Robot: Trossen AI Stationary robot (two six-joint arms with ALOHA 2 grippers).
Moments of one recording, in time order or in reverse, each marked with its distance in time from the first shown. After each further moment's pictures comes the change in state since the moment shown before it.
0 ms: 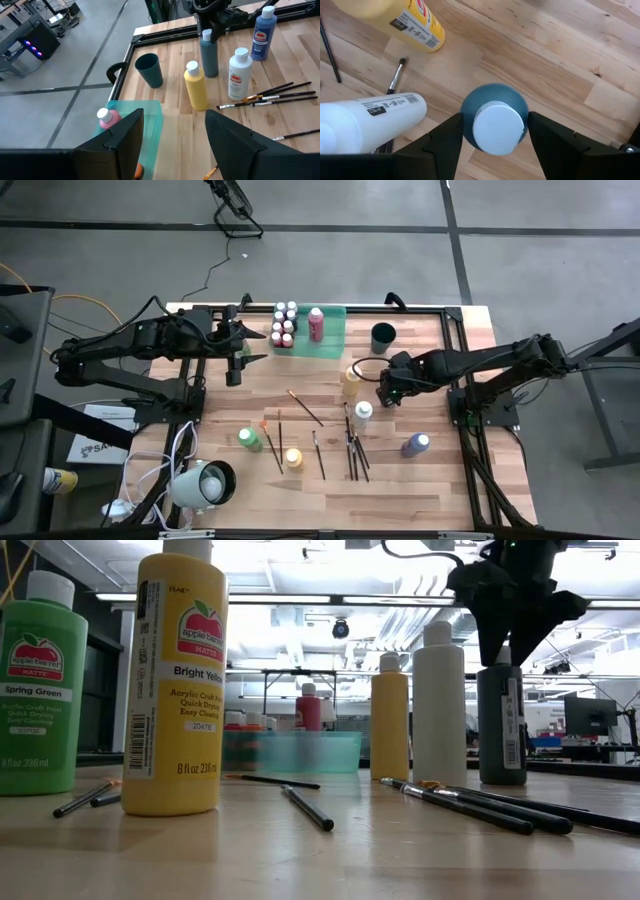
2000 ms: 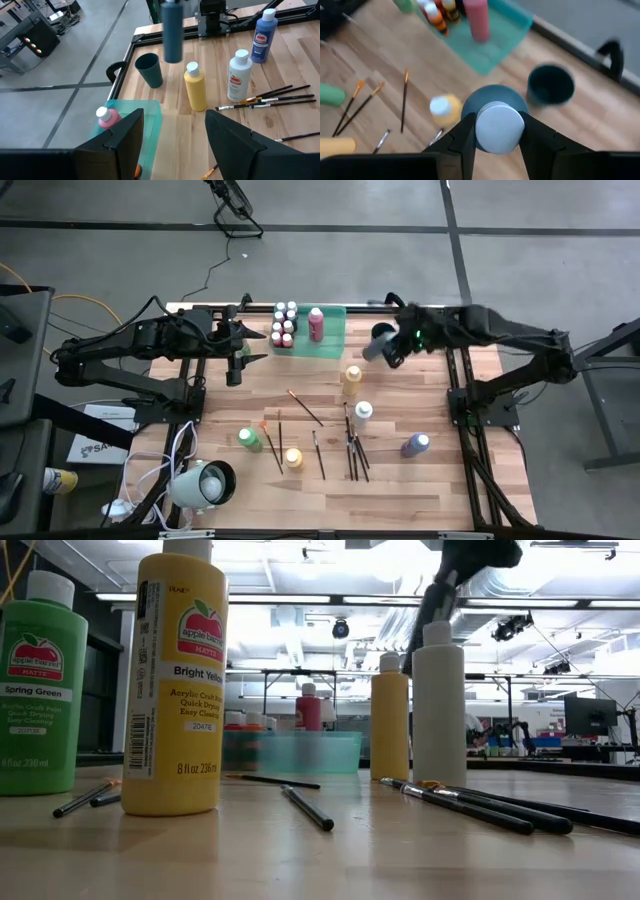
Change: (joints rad) left arm 0.000 0.000 0.000 0.000 -0.002 -0.022; right arm -0.226 -0.071 0.379 -0.013 0.053 -0.513
